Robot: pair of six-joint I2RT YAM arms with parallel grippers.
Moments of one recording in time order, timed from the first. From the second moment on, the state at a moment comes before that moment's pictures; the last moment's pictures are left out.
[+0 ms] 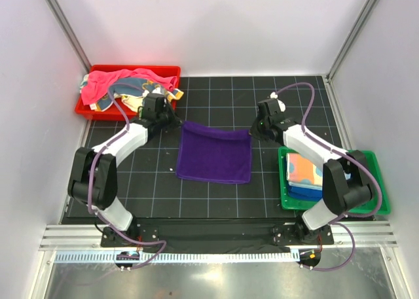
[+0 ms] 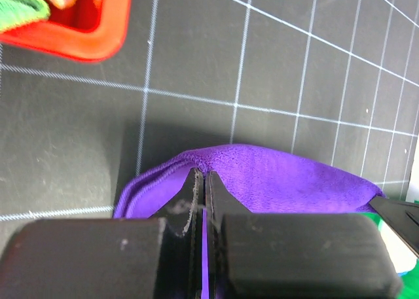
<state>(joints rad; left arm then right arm) -0.31 1.63 1.09 -0.12 0.11 -0.70 0.38 1.55 1.05 -0.35 0.08 0.78</state>
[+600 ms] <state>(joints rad) -0.28 1.64 0.97 -0.10 0.21 -0.69 0.38 1.50 0.85 -0.27 0.02 0.80</state>
